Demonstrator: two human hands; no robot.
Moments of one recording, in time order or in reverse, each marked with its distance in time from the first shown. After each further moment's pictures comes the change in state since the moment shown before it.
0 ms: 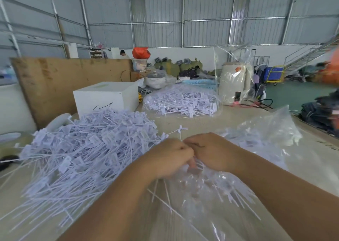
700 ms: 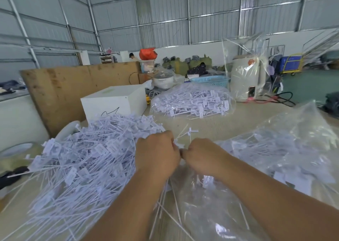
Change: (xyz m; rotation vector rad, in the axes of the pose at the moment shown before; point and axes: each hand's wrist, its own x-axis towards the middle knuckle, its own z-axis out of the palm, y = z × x) left_hand 0.024 -0.030 -0.003 0.647 0.696 -0.094; right_hand 0.051 0.002 0.035 0.034 -0.045 0.214
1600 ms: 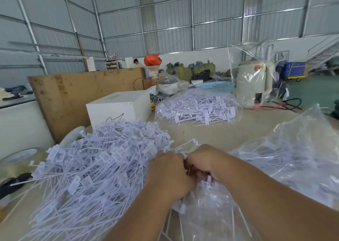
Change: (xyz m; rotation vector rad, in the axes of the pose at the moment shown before) left_hand -0.011 -0.004 0.012 0.002 -0.358 -0.006; right_hand 0.033 -0.011 0.003 0.467 -0.167 0.387
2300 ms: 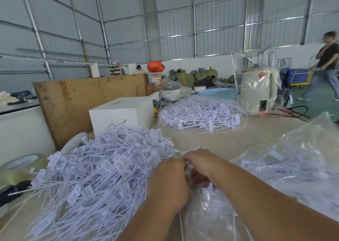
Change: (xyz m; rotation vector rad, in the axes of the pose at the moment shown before) left_hand 0.002 -0.006 0.000 -0.111 0.110 -0.005; right_hand 0.015 -0.008 0.005 0.203 0.004 -0.064
